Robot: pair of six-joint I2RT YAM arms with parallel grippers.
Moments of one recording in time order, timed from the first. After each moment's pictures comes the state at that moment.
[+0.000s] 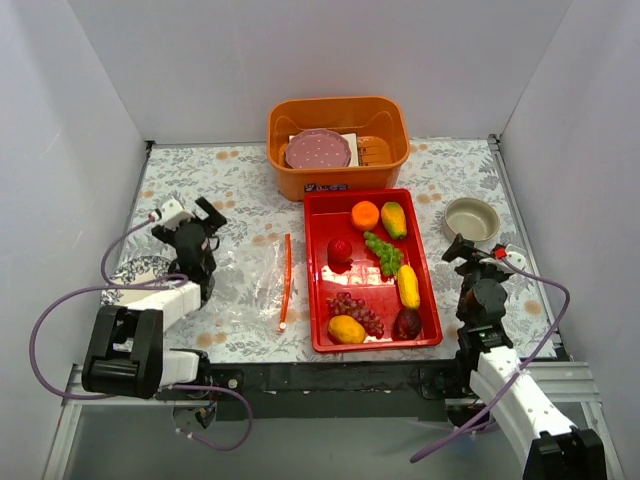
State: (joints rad) left arm -0.12 1.30 0.31 0.93 -0.50 -0.34; right arm 0.22 0.60 0.04 0.67 0.54 0.17
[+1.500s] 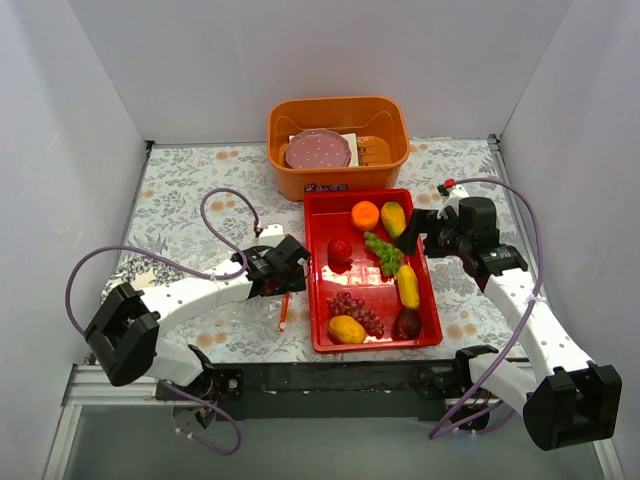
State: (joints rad) left arm -0.85 1.36 0.88 -0.67 -0.47 -0.88; right arm 0.22 1.01 0.78 -0.39 -0.33 0.28
